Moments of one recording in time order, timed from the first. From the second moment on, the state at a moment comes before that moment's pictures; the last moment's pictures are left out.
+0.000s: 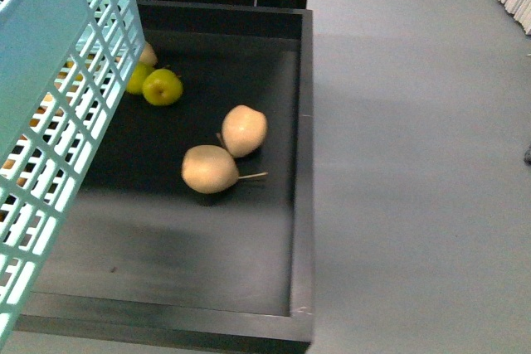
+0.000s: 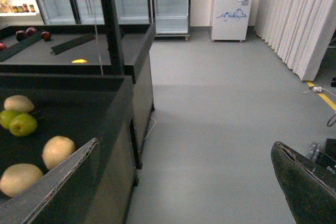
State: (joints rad) left arm -0.02 0.81 0.86 -0.33 0.03 -1.47; right arm 0.00 0.00 0.02 0.00 0.00 0.00
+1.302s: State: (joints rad) left arm -0.02 0.81 0.86 -0.33 0.03 -1.47; right arm 0.00 0.00 0.02 0.00 0.00 0.00
